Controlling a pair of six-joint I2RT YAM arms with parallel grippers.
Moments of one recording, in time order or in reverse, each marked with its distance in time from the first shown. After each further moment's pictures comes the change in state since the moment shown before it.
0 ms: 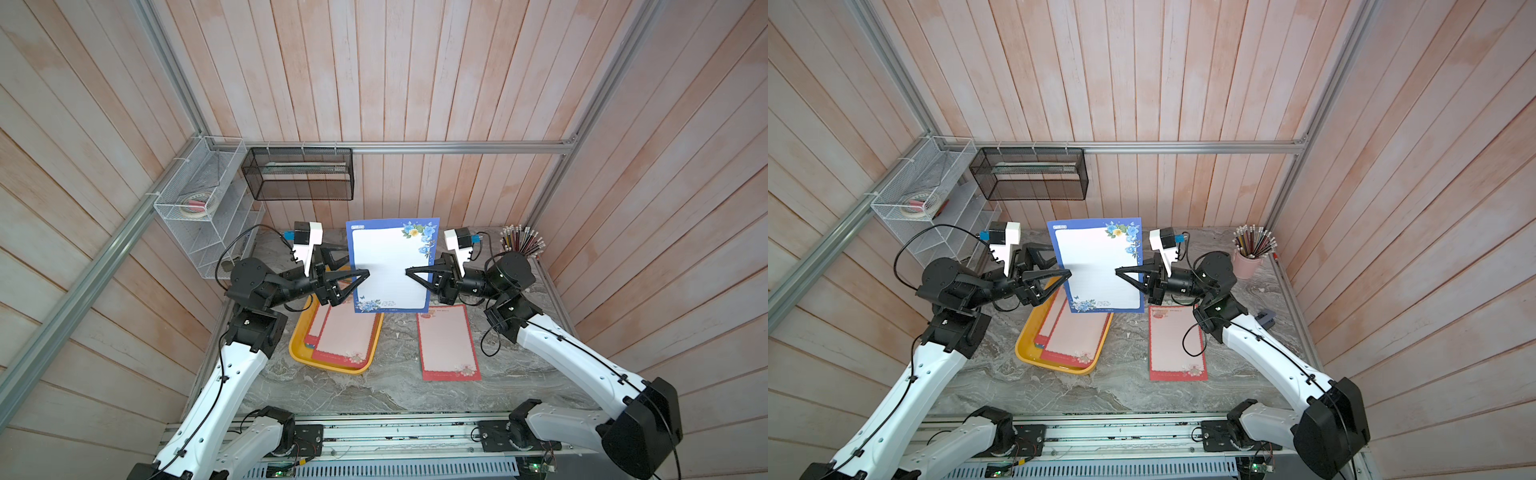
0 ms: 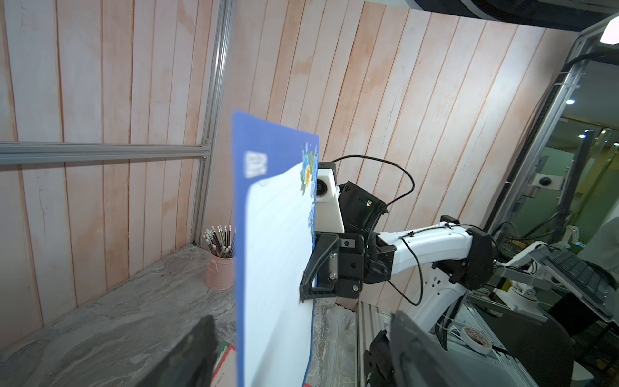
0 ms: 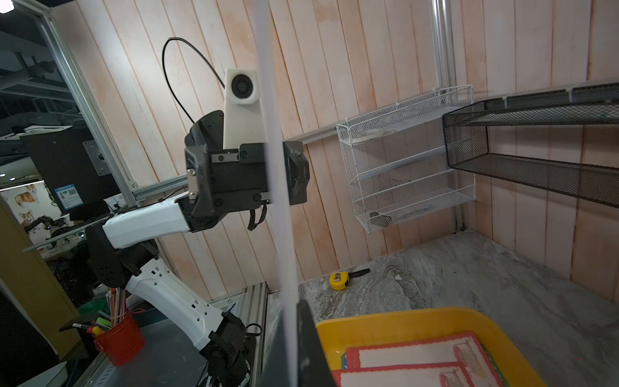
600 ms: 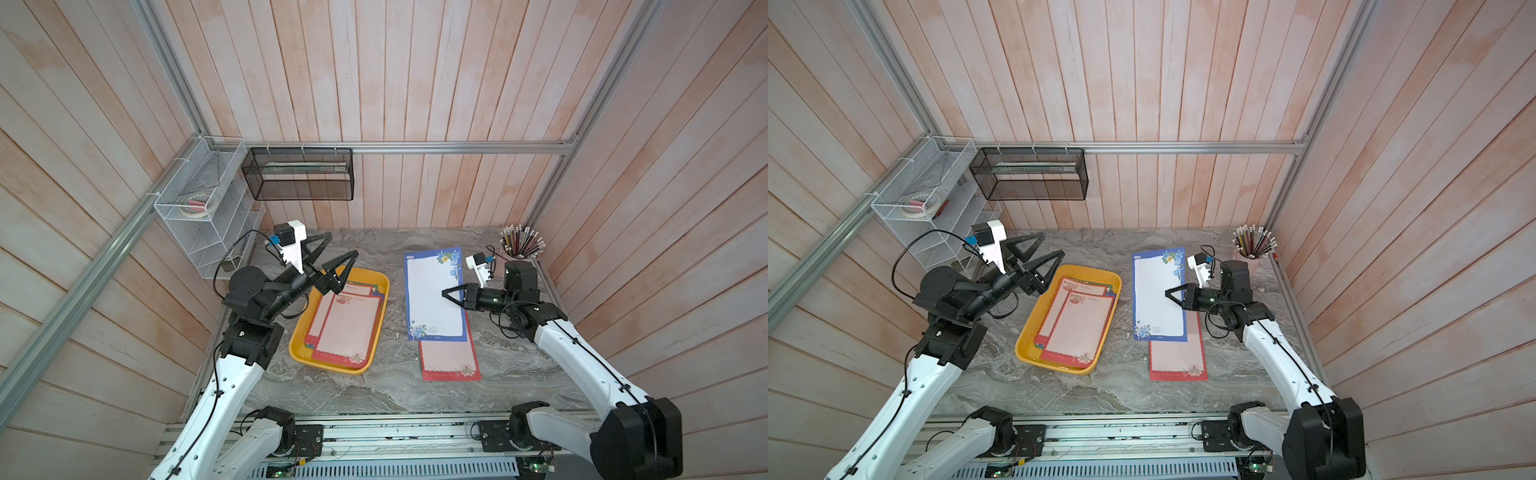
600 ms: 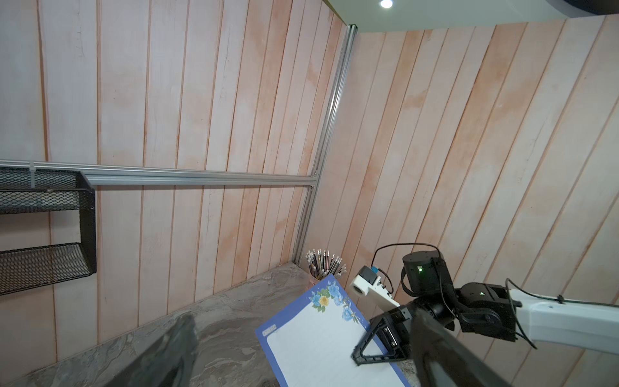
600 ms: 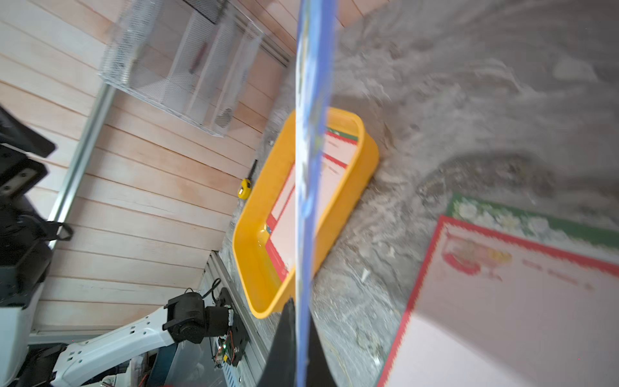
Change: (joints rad) left arm 0.000 -0.051 -0.041 -0.097 -0.418 0.135; right arm -0.363 -0.014 -0.153 -0.814 0.079 -0.037
